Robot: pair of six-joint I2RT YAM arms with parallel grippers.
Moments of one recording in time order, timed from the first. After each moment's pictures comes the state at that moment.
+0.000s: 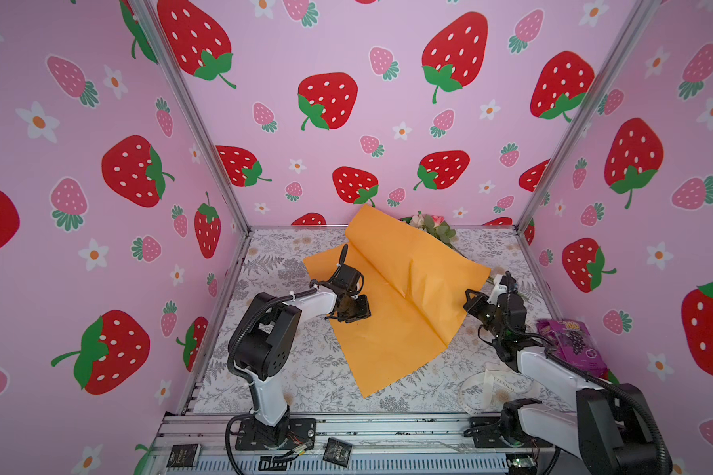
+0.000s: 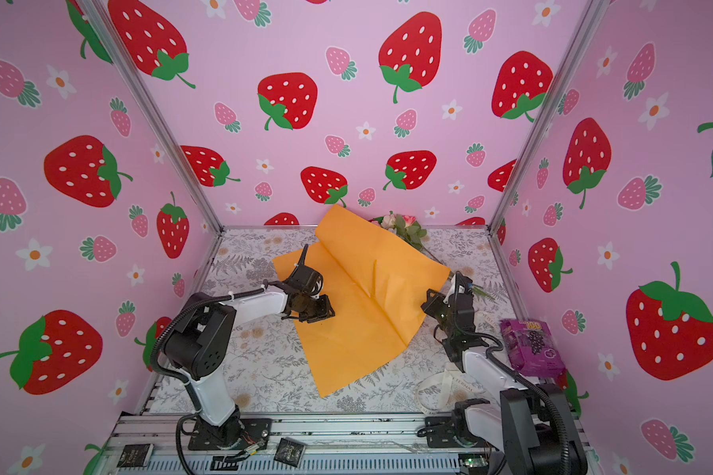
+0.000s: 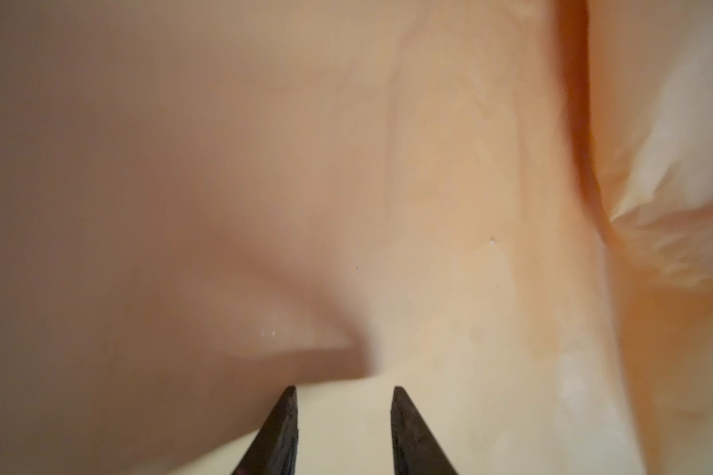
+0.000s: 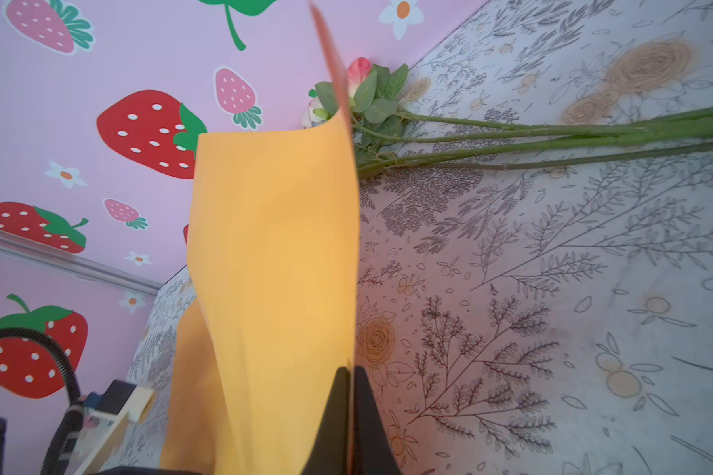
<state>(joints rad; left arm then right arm) -0.47 1.81 1.04 -0.38 0.28 -0.62 0.24 1.17 0.36 0.44 -0.07 0.71</state>
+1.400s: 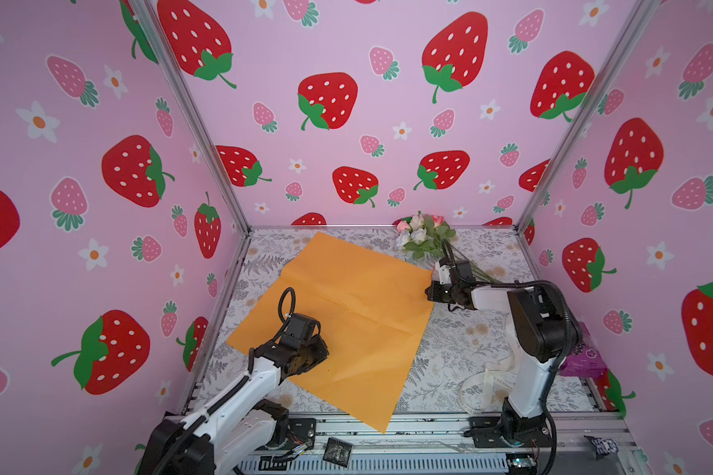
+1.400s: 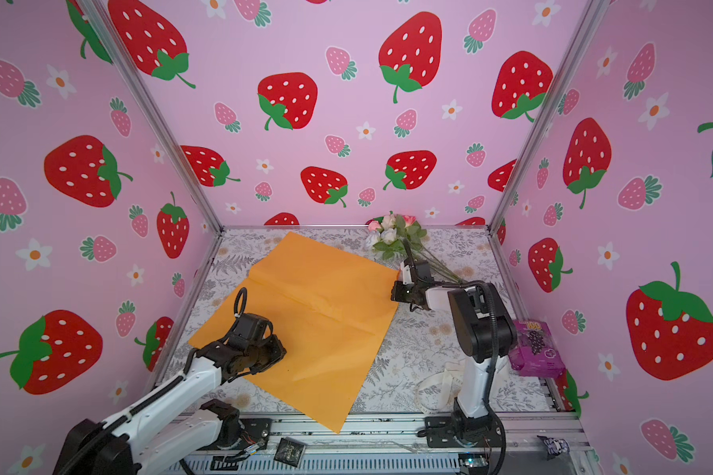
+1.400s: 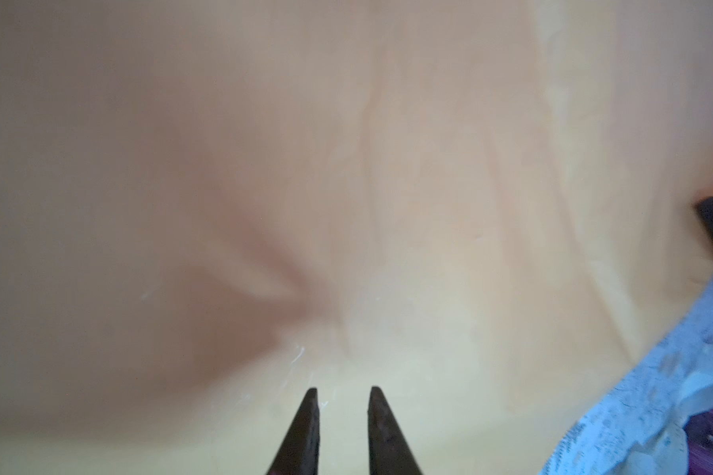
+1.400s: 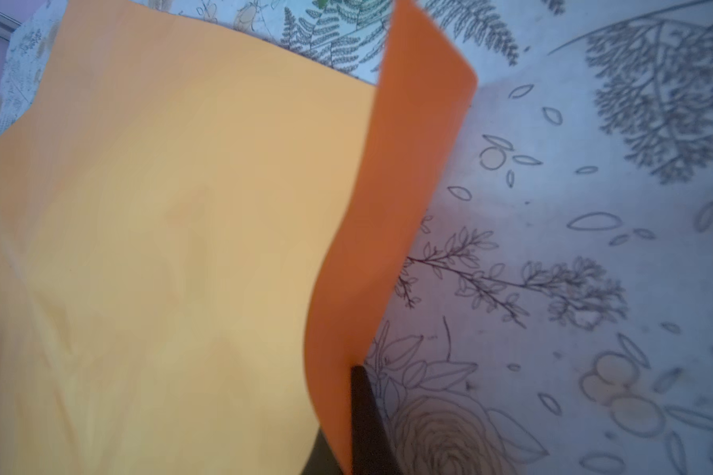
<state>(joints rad) -0.37 0.91 0.45 -0.54 0.10 -0.90 0.38 1.91 0.98 0.08 -0.29 0.37</state>
